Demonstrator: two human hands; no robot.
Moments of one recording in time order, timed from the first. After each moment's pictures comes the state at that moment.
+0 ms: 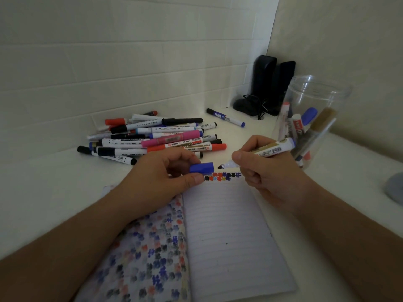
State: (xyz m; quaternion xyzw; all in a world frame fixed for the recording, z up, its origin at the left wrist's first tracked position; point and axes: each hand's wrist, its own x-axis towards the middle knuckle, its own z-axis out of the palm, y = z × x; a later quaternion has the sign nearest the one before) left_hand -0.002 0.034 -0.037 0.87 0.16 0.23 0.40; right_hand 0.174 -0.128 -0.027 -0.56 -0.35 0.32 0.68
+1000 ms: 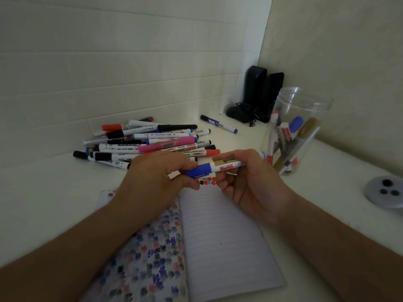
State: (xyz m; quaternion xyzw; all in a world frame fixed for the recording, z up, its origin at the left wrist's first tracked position) left_hand -0.004 0.022 -0.031 0.90 0.11 0.38 0.17; right_hand 0.145 -0.126 -0.018 -0.51 -0.19 0.46 0.70
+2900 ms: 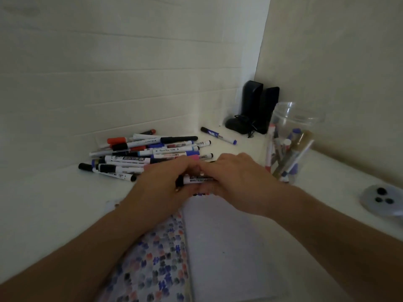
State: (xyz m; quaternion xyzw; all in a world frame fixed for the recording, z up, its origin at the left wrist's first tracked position) left_hand 0.003 0.032 -0.032 0.93 0.10 0.31 0.19; right_hand 0.155 -0.107 0.003 -0.74 -0.66 -0.12 0.02
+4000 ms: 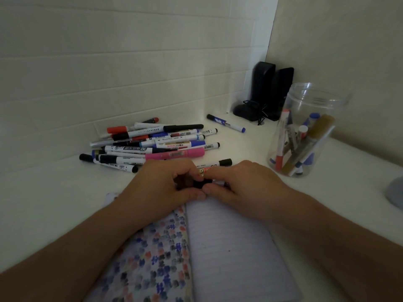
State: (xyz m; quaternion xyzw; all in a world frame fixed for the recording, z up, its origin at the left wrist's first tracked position) left_hand -0.003 0.040 -0.039 0.93 0.09 0.26 0.25; right_hand 0.159 -0.115 -0.027 -0.76 -0.63 -0.02 0.13
